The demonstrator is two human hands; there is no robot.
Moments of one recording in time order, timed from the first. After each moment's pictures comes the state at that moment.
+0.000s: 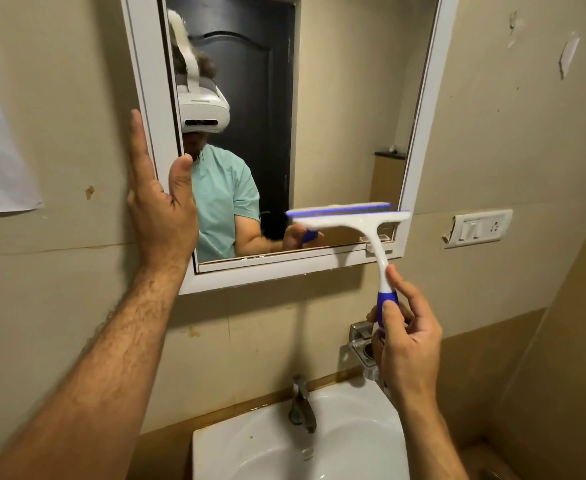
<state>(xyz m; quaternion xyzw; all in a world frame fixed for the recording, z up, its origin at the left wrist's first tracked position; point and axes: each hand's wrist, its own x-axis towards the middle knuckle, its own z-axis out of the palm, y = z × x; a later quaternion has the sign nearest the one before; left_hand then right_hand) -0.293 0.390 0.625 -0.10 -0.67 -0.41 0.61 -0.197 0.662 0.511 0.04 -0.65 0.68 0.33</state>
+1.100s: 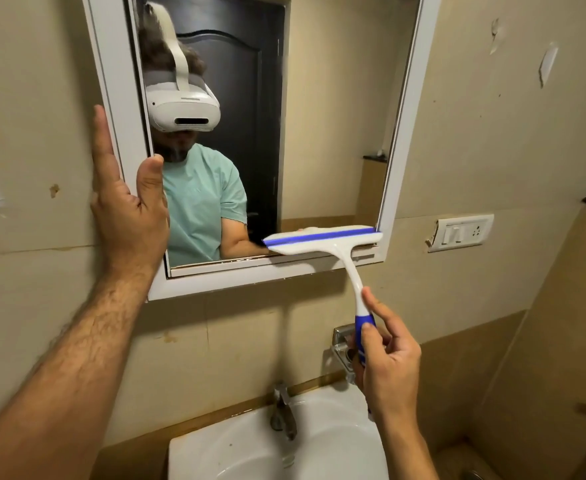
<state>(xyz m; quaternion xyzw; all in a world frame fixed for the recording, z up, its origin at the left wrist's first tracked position) -0.303 0.382 0.620 -0.11 -0.66 -0.41 0.62 -0.195 0.672 0.495 0.03 -0.67 0.68 0.30</state>
